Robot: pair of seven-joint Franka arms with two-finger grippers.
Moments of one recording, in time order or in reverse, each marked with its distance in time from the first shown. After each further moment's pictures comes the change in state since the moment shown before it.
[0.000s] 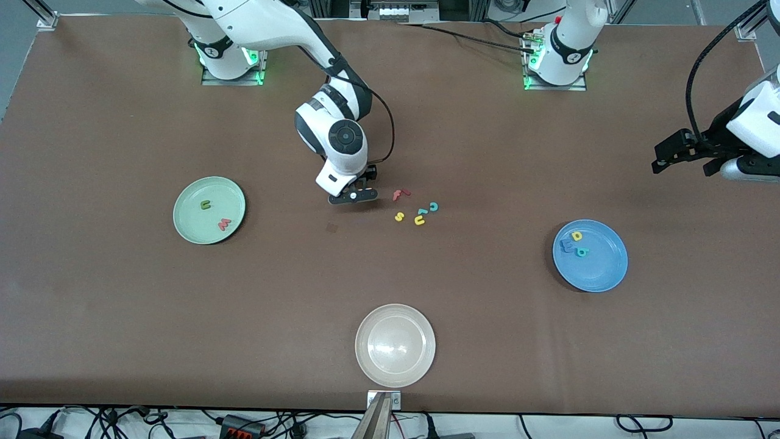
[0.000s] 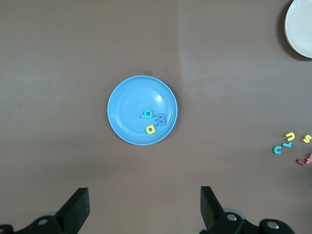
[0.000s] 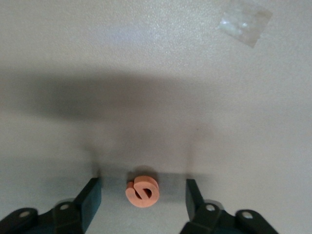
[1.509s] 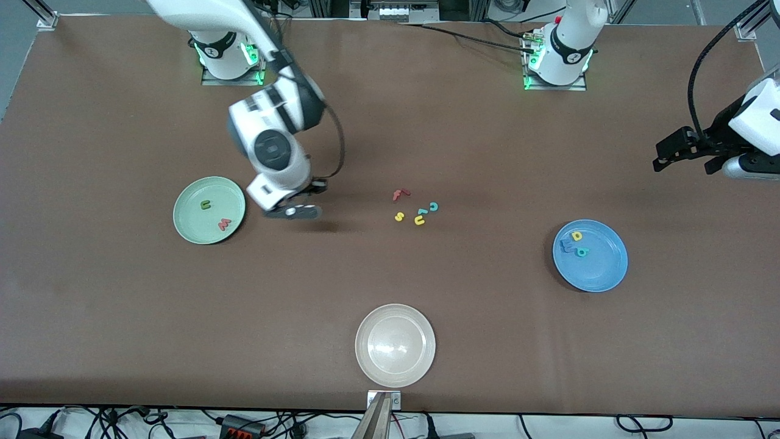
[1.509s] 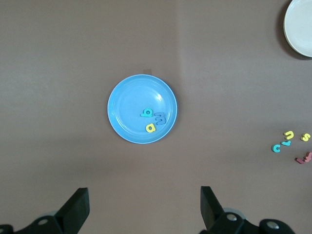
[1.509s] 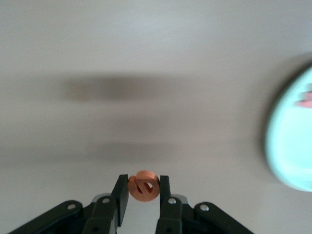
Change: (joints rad) left arm 0.000 0.000 0.000 0.011 0.000 -0.016 0.000; right arm -0.283 -0.201 -0.030 -0.012 -0.001 -0.244 -0.130
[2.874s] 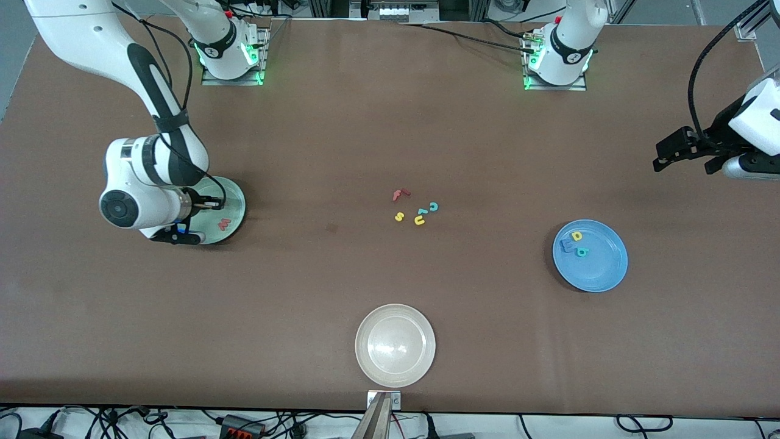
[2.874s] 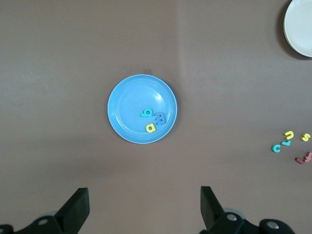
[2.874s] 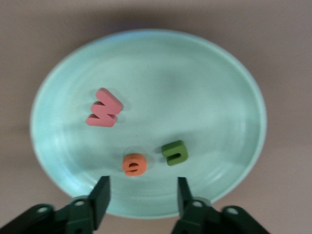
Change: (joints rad) left arm 0.000 0.000 0.000 0.000 0.000 0.000 0.000; right arm -0.386 0.035 -0.005 -0.051 -0.001 -0.072 -0.303
